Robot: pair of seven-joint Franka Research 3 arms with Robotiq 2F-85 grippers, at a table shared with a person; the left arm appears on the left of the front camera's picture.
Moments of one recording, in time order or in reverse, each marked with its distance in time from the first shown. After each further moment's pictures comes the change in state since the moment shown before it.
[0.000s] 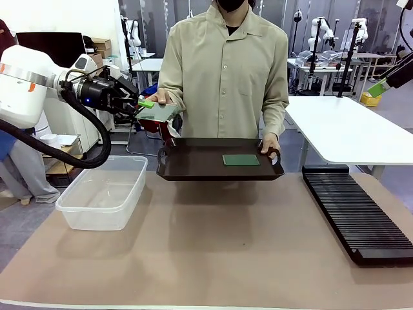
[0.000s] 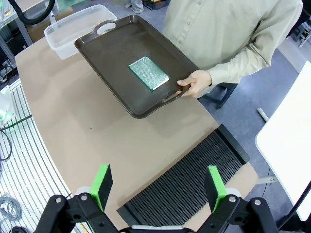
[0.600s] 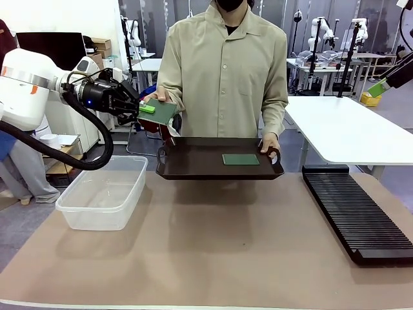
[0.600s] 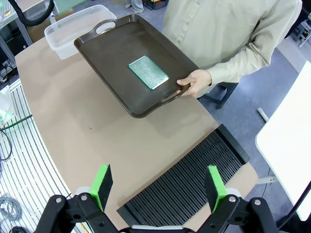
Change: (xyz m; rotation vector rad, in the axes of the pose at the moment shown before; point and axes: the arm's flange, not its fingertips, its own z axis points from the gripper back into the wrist) left arm -0.001 0.003 -0.005 -0.041 0.022 0.015; right arm 0.000 0.000 0.000 0.000 0.000 0.000
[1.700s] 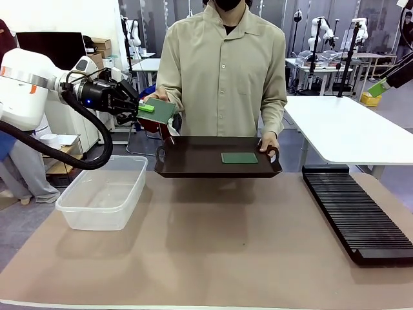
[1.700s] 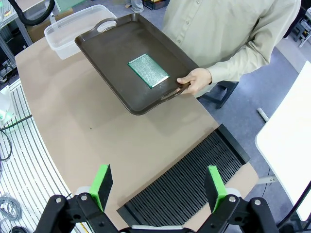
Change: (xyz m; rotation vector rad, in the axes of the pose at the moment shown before) left arm 0.001 0.001 0.003 0.003 -0.015 0.016; right arm 0.000 0.000 0.000 0.000 0.000 0.000
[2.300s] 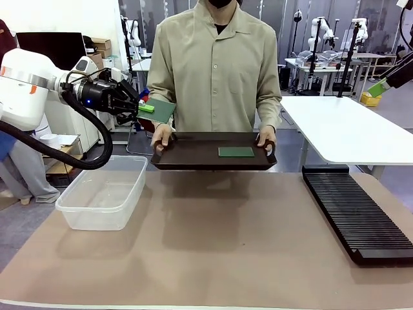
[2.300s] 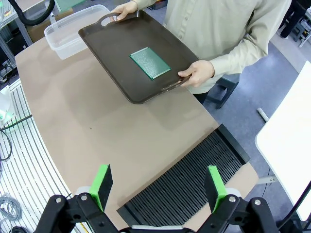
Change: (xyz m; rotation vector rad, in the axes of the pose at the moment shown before) left arm 0.000 0.000 0.000 0.000 0.000 0.000; right arm 0.000 0.000 0.000 0.000 0.000 0.000
